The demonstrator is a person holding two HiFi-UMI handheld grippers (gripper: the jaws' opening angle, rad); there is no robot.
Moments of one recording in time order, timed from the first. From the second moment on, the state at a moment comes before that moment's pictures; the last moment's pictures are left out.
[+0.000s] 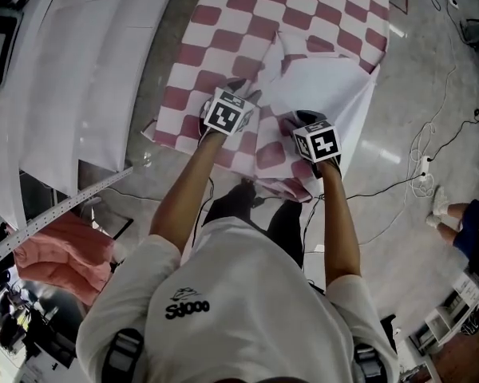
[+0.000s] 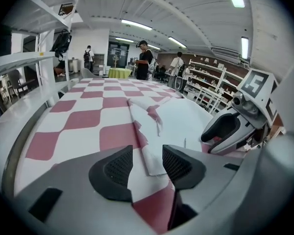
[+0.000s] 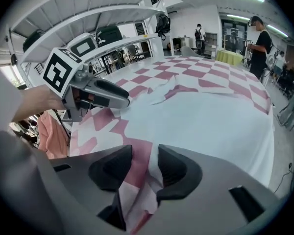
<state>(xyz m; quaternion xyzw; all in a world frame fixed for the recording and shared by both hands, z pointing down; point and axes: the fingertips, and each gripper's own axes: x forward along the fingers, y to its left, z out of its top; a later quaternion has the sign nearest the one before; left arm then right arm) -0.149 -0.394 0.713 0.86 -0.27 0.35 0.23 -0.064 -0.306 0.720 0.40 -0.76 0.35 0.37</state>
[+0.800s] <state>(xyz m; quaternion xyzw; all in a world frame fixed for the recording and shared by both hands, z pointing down) -0.127 -0.386 0.684 0.86 -0.29 0.32 0.26 -0.058 -0.291 0.676 0.39 -0.79 0.34 0.34</state>
